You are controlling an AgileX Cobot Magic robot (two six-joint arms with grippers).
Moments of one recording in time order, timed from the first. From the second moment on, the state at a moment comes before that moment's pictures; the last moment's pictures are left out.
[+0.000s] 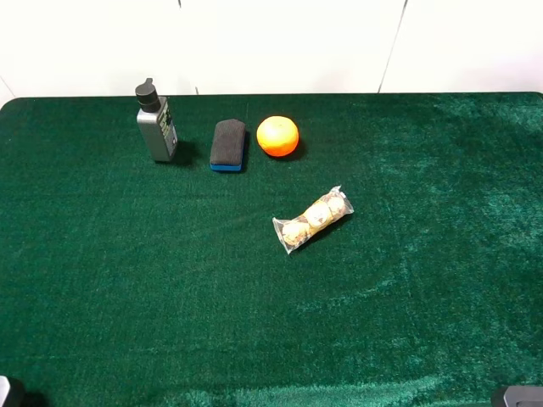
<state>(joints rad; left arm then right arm) -0.04 -0.01 -0.50 0.09 1.06 0.00 -0.01 -0.01 -0.51 0.01 1.06 0.00</state>
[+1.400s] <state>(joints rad) -0.04 -0.01 -0.50 0.09 1.06 0.00 -0.01 -0.01 -0.50 0.01 1.03 0.00</state>
